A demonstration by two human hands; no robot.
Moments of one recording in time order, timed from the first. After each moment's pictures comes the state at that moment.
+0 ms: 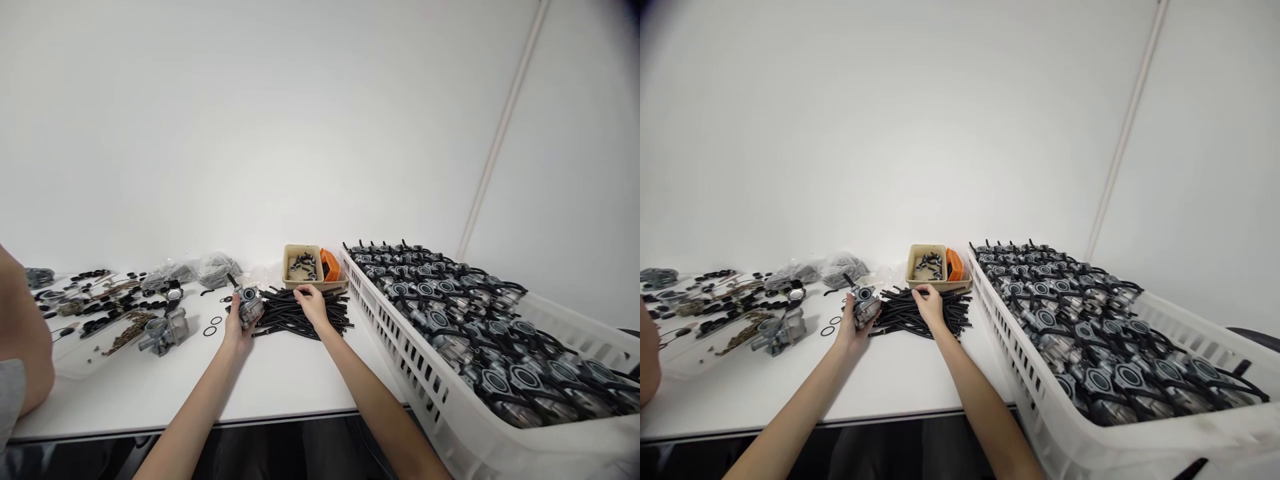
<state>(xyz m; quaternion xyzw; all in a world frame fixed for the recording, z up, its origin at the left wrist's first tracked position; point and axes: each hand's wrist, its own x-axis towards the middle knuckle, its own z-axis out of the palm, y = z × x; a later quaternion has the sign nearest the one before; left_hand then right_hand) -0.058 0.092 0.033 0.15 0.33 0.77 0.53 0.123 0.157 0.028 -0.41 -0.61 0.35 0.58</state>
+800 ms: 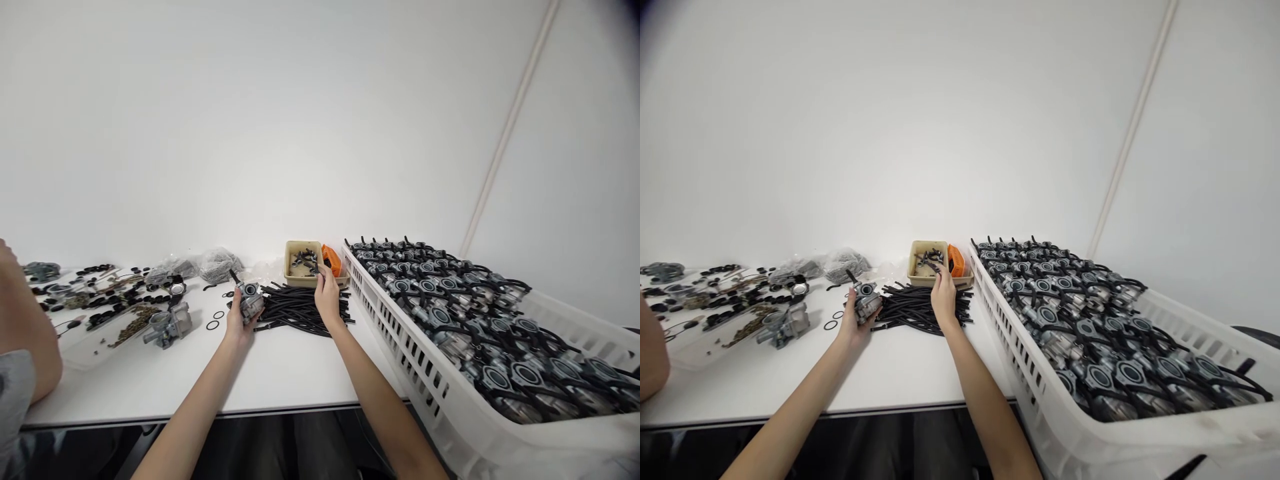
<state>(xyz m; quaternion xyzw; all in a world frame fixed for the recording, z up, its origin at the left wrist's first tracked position) -0.060 0.093 0.030 0.15 0.35 0.77 0.52 0.151 0.148 0.051 -0.46 -0.68 0.01 0.57</state>
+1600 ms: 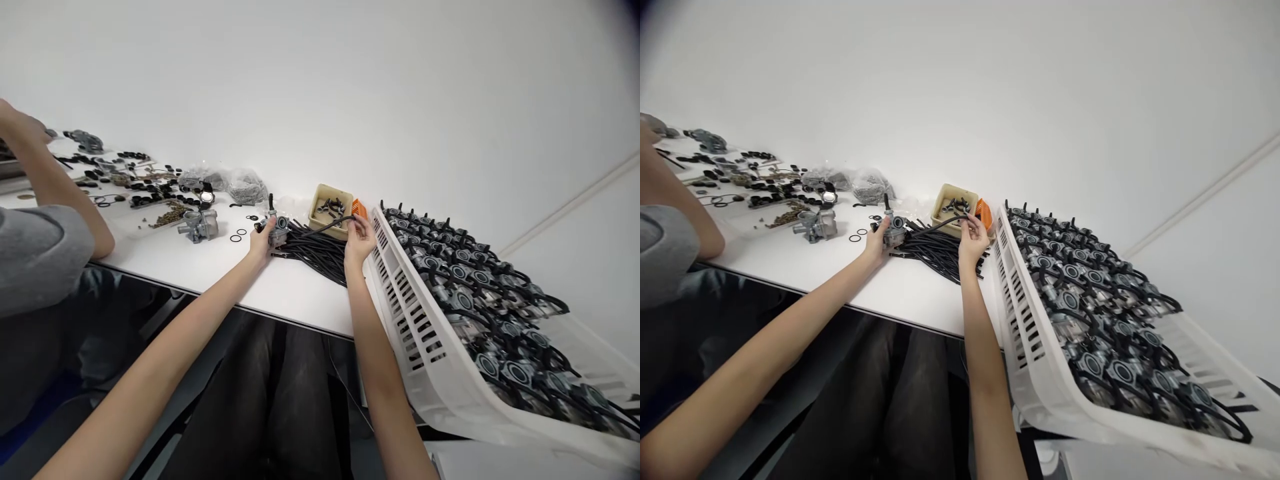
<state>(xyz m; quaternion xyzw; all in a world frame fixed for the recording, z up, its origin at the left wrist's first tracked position) -0.058 0.096 0.020 0.19 0.39 0.78 0.45 0.147 0.151 0.069 -0.30 -0.55 0.22 0.75</state>
